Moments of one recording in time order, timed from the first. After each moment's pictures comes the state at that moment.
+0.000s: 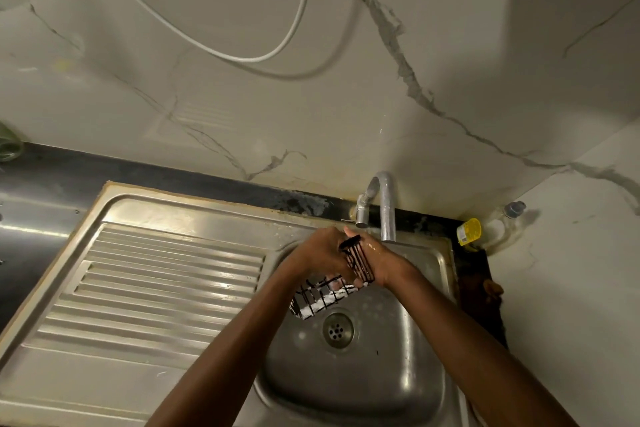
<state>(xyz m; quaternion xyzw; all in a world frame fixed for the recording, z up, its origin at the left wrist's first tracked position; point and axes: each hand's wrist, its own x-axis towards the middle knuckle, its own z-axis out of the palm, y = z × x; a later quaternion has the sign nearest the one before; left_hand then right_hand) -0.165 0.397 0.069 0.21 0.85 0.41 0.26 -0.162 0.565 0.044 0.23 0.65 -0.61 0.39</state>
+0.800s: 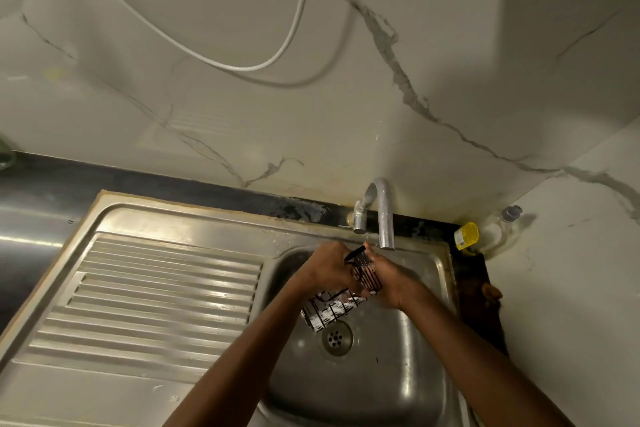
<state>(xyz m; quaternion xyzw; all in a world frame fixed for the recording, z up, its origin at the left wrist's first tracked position) -0.158 0.412 0.040 0.23 0.84 0.43 0.22 -0.141 0.596 0.015 0.32 0.57 -0.67 0.35</state>
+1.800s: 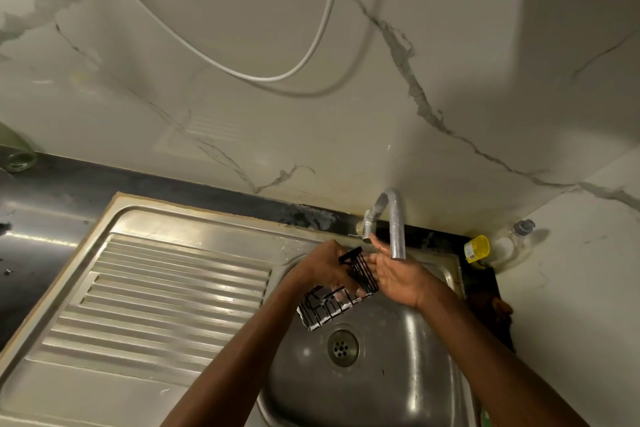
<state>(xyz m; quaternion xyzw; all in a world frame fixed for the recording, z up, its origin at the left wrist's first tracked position) -0.176 0.388 0.042 0.14 0.84 0.45 0.28 -0.164 0.580 0.055 0.22 0.58 -0.70 0.37</state>
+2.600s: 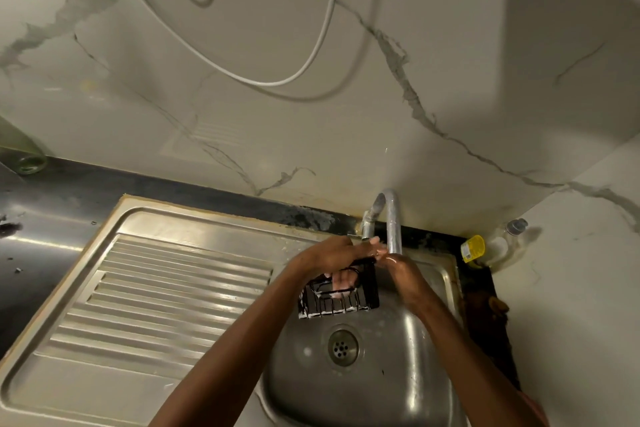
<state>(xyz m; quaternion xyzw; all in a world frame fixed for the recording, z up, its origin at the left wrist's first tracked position) -0.173 0.398 0.086 0.11 0.80 0.46 0.37 -0.132 0.585 0.066 0.10 0.72 -0.67 0.14</state>
